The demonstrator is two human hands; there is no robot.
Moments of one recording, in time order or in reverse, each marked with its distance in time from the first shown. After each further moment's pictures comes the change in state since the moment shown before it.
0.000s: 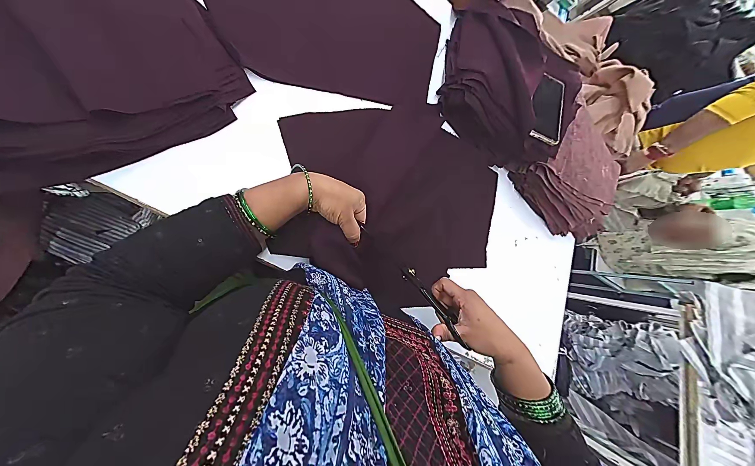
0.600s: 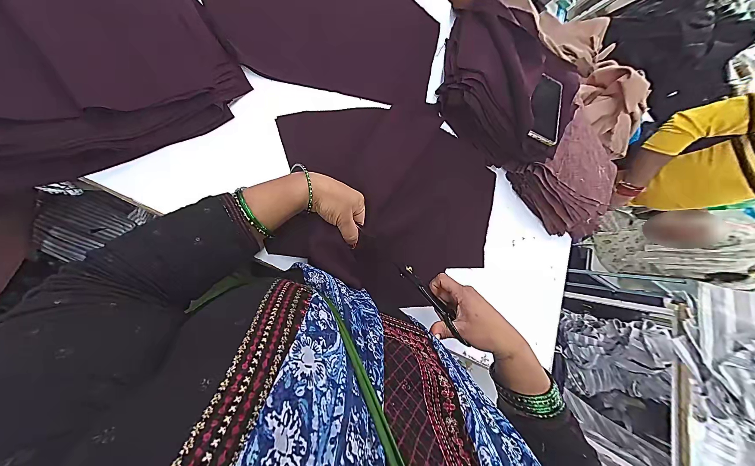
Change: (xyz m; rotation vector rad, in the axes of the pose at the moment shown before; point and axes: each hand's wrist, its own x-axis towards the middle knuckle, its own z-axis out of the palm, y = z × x) left_hand -0.004 0.009 0.002 0.059 -0.021 -0.046; right_hand 0.005 -0.009 -0.009 -0.047 -0.054 0.023
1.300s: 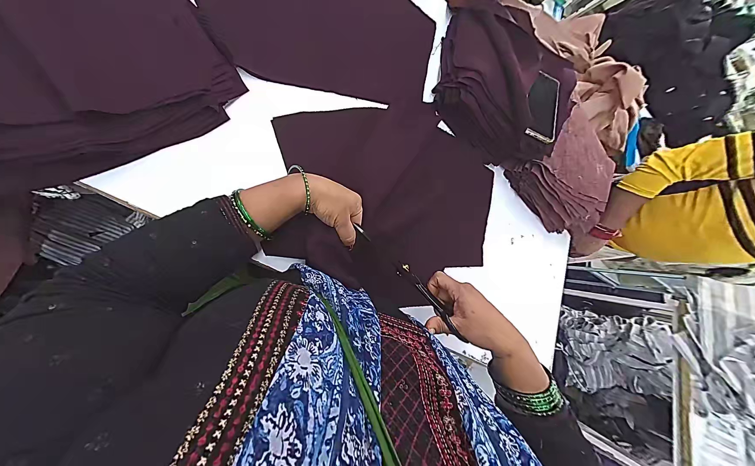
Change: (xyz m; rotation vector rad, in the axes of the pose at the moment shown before) left_hand 0.003 0.002 -0.002 0.048 -0.022 -0.010; right_hand 0.001 -0.011 -0.004 -0.034 -0.037 0.066
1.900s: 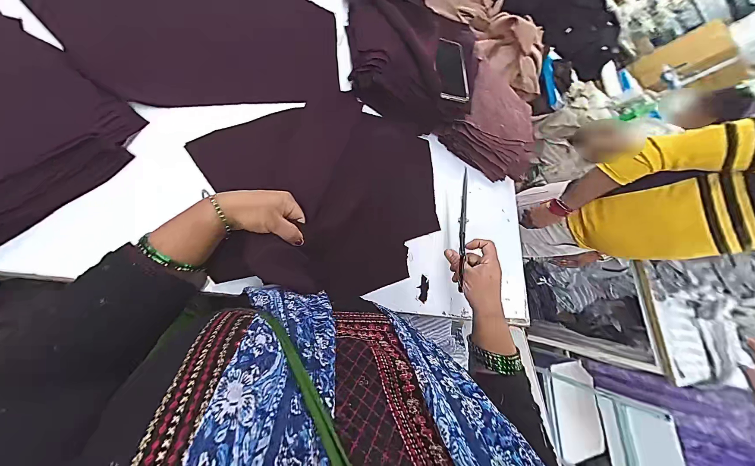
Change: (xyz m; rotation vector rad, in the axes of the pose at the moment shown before) left_hand 0.005 -0.029 -0.001 -0.210 0.075 0.228; right_hand -0.032 0.060 0.029 0.527 1.098 0.301
